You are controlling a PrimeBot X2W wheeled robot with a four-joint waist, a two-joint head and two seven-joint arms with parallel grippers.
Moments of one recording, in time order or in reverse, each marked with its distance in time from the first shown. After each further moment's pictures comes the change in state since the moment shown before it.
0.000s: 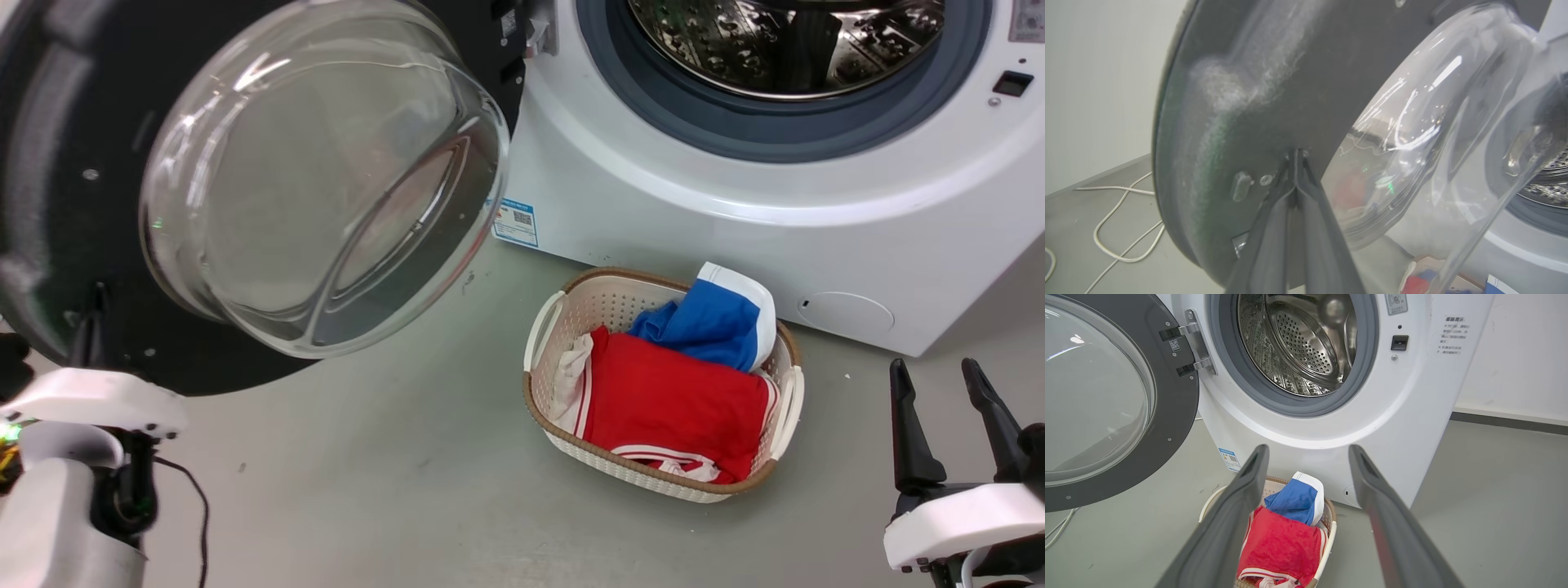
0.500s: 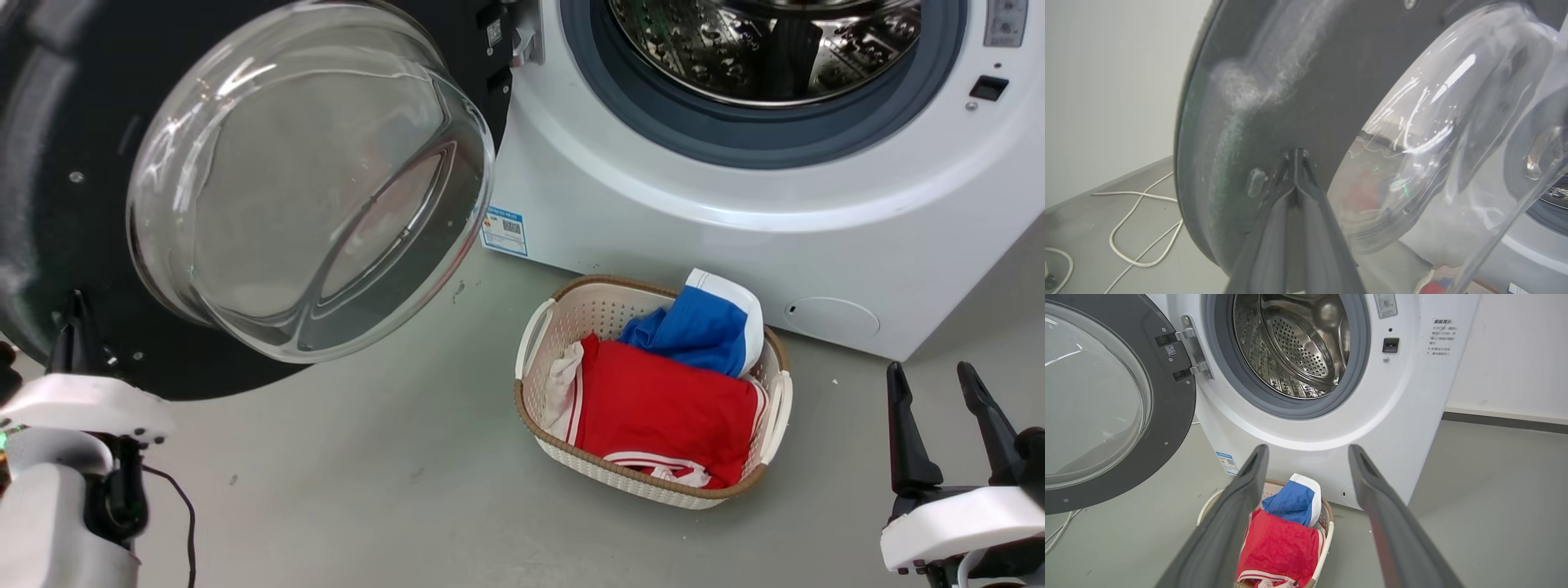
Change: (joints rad) left arm -0.035 0.005 0.058 0.099 0.058 -0.042 -0.029; right arm -0.006 0.000 0.002 0.029 0.009 0.000 -0.022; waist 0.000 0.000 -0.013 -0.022
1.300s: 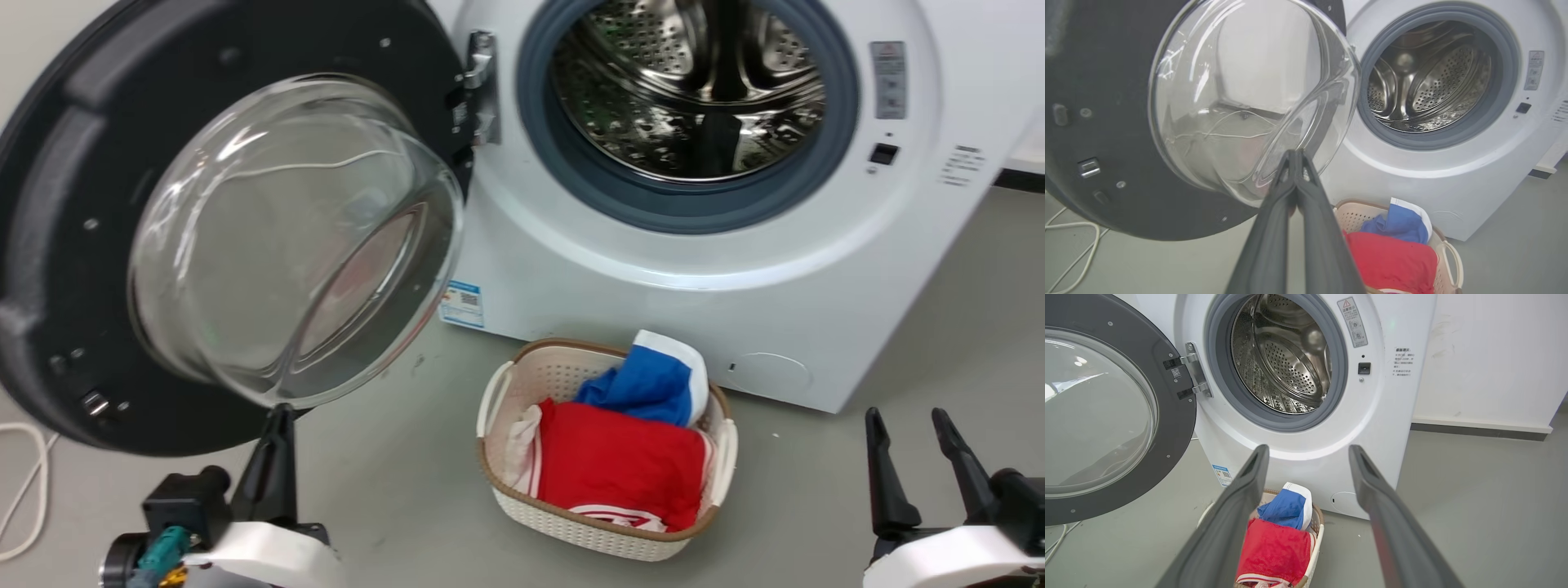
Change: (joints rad) left arm 0.445 -0.145 -0.183 -0.571 0.218 0.076 0.118; right arm 0.062 0.000 0.024 0.058 0.037 0.000 -0.047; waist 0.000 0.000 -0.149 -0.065
